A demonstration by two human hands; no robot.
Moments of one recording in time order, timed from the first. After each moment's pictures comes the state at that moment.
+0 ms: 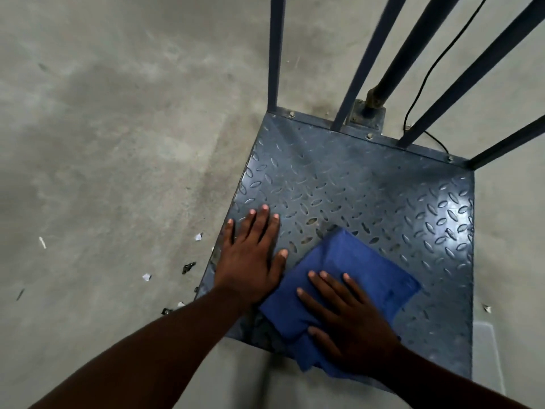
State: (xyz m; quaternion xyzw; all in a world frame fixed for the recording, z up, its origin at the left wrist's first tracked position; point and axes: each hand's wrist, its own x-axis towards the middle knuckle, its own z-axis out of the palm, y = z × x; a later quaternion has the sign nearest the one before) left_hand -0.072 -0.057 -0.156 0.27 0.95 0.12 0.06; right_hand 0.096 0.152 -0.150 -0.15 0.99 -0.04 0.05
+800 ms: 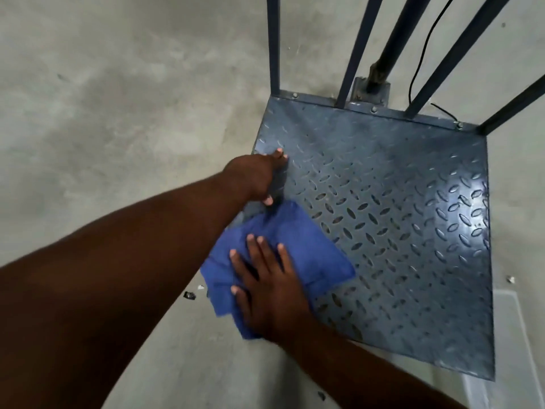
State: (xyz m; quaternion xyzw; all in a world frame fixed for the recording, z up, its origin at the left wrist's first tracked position) left_hand -0.205 -0.027 -0.086 0.36 0.89 -0.04 0.27; right_hand 0.045 -0.017 -0.152 -0.05 0.98 -0.17 0.02
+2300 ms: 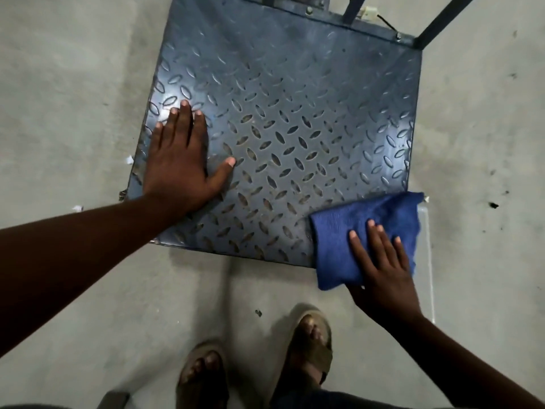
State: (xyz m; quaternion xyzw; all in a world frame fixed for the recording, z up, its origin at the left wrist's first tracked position) left_hand -0.066 -0.048 -0.151 0.29 0.95 0.07 0.05; right_hand 0.278 0.227 -0.144 0.10 0.99 -0.02 0.10
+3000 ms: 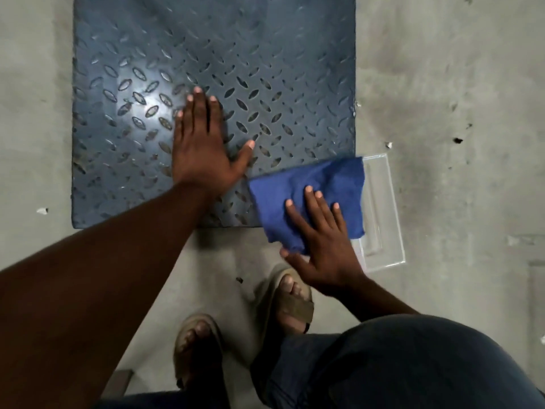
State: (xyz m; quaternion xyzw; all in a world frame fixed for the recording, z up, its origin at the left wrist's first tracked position) left_hand 0.011 0.058 -0.148 0.32 0.94 0.07 0.07; right_hand 0.280 0.178 -0.115 0.16 0.95 -0.24 0.13
